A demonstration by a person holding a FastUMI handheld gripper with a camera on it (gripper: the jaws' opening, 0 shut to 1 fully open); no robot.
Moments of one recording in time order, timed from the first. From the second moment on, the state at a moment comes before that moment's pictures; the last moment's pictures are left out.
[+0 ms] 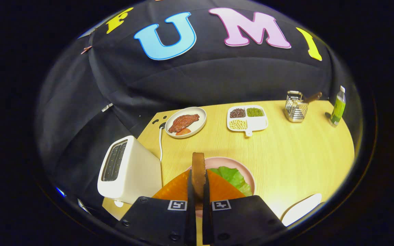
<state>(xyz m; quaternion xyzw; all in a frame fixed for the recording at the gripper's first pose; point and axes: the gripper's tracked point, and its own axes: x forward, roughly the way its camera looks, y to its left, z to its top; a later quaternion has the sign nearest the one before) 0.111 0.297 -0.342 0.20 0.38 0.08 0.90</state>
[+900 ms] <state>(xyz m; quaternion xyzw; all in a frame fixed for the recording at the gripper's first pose) 0.114 0.268 -0.417 0.23 0.41 0.06 0.88</state>
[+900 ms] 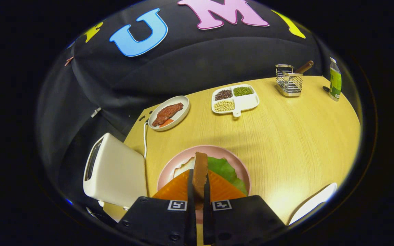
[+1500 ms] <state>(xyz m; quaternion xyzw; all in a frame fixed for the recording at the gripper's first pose) 0.107 0.238 -0.448 0.14 0.43 0.05 0.89</state>
